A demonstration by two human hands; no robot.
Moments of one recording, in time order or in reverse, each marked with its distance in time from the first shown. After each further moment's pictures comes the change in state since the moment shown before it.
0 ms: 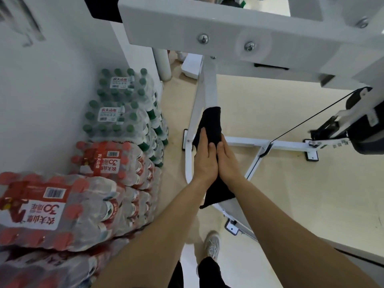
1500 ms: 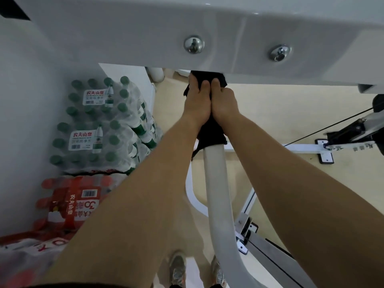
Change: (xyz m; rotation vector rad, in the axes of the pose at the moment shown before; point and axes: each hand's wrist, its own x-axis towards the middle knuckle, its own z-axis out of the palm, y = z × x) left_hand 0.250 0.070 0.002 -0.050 -0.039 0.054; right_hand 0.232 -0.105 0.007 -0.167 0.158 0.000
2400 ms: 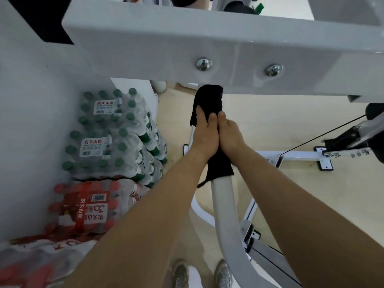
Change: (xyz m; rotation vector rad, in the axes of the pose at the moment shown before) left_hand -0.064 -0.013 0.000 0.068 -0.044 -0.088; right_hand -0.060 0.028 -0.008 0.121 -0.079 -0.009
